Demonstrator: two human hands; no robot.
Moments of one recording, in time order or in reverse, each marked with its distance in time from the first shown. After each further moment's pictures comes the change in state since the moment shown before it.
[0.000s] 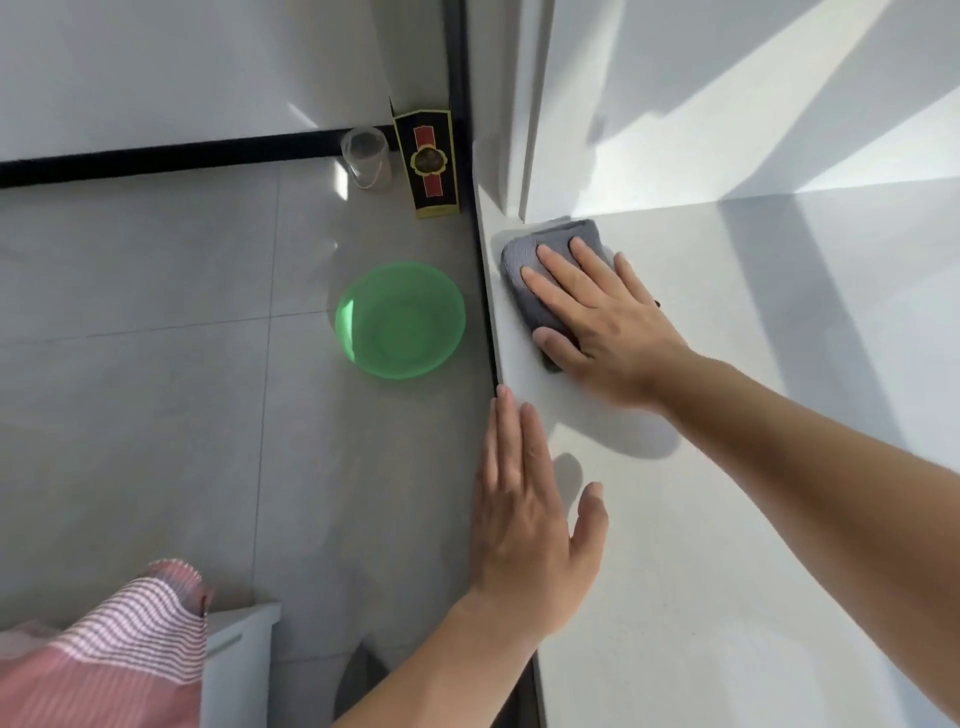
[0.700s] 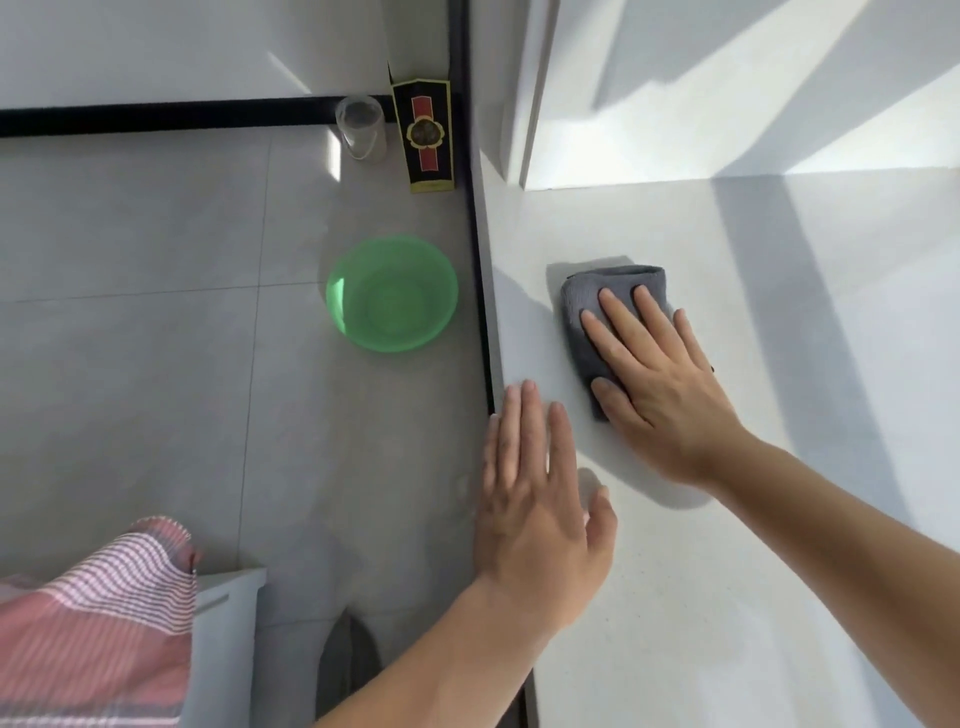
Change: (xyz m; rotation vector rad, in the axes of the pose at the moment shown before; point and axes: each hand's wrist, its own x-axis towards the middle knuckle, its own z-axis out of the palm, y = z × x) left_hand -0.033 0.021 -0.006 0.171 -0.102 0.026; right_hand -0.099 -0.011 0.013 0.046 0.026 0.090
